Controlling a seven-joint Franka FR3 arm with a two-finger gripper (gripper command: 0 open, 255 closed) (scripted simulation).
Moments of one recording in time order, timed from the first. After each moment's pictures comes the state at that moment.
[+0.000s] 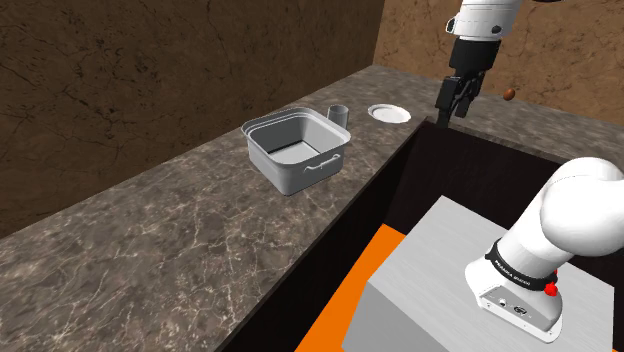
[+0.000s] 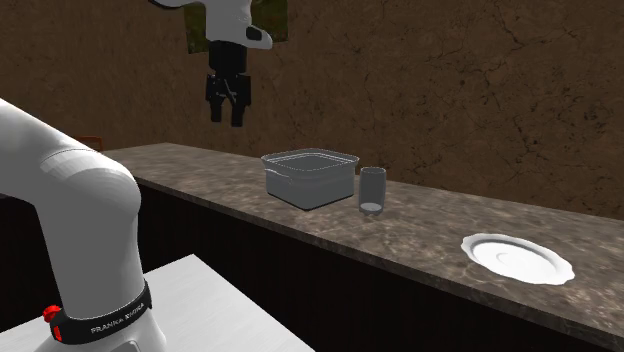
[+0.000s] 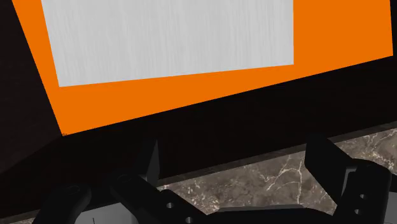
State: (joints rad) arm 0.01 -0.82 0.04 -2.43 0.08 1.50 0.11
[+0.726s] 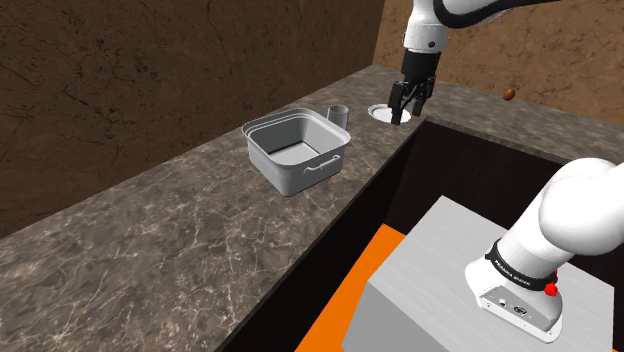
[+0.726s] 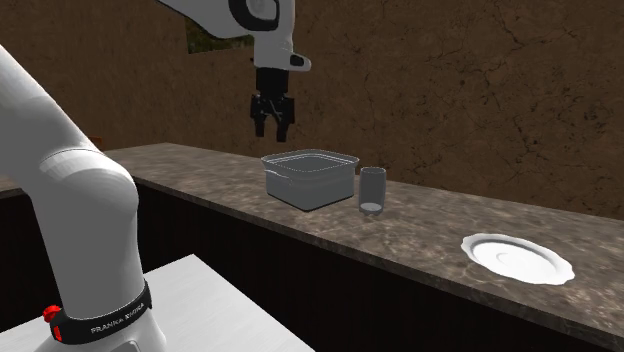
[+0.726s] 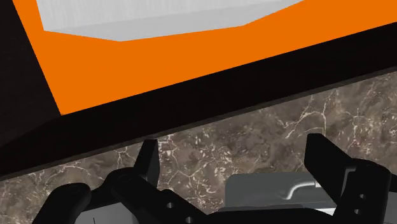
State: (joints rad) arm -0.02 -0.51 0.03 -2.33 0.05 1.75 0.10
